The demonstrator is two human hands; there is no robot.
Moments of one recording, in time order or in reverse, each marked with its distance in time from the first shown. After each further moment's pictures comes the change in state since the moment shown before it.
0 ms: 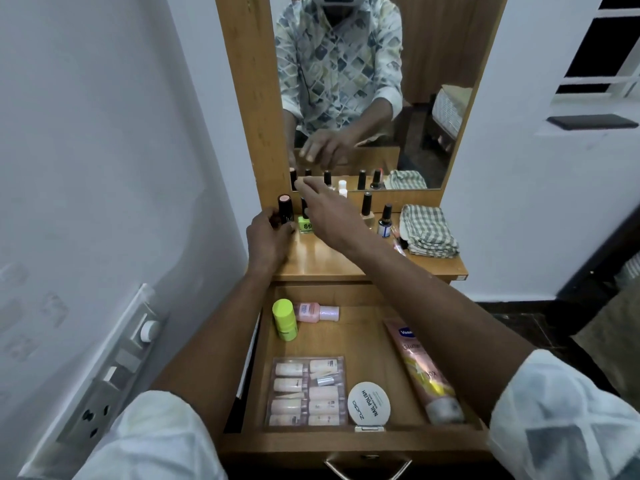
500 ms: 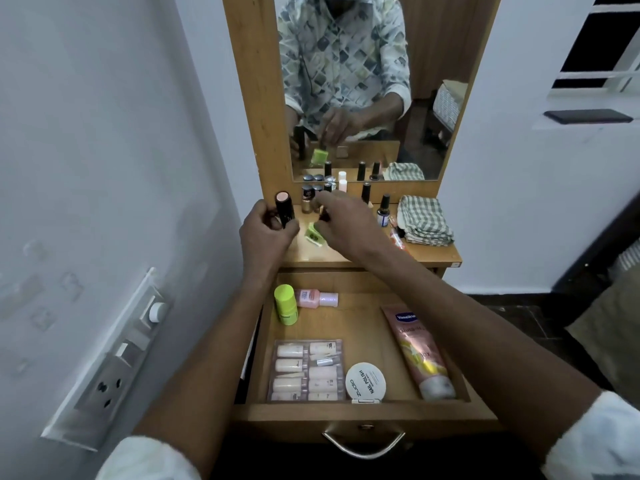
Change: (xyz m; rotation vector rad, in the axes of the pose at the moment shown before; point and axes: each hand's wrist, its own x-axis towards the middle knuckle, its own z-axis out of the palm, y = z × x) left_hand -0.058 0.019 -0.031 -0.170 0.091 0.090; right_hand -0.051 -0.011 -0.031 0.164 0.002 0.062
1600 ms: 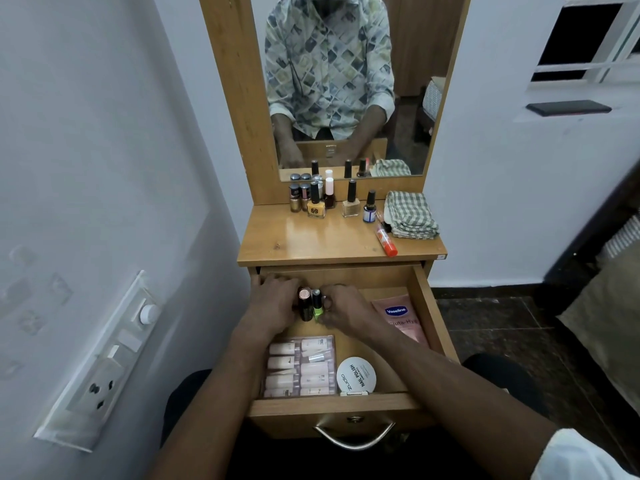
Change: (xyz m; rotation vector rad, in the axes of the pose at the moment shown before) left_hand -0.063 -0.036 0.005 1.143 -0.734 0.263; right_hand -0.111 0.033 0.081 0.246 -0.474 0.361
